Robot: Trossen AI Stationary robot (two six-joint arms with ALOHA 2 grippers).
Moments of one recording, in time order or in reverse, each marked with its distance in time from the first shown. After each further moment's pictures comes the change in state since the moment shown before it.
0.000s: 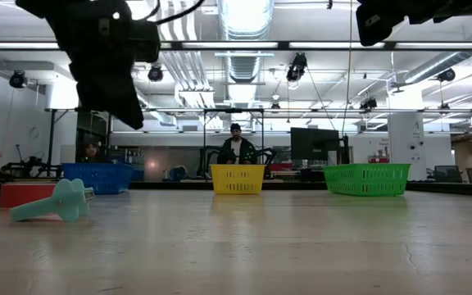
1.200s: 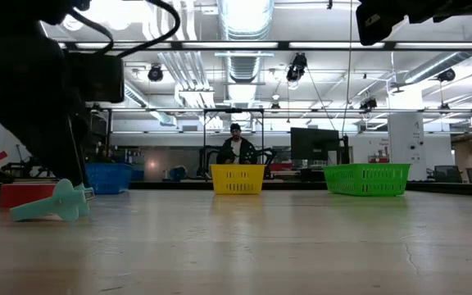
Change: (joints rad) left arm -0.219 0.169 -0.130 0.182 -0.040 -0.190; right arm 0.000 0.000 0.000 0.006 0.000 0.003
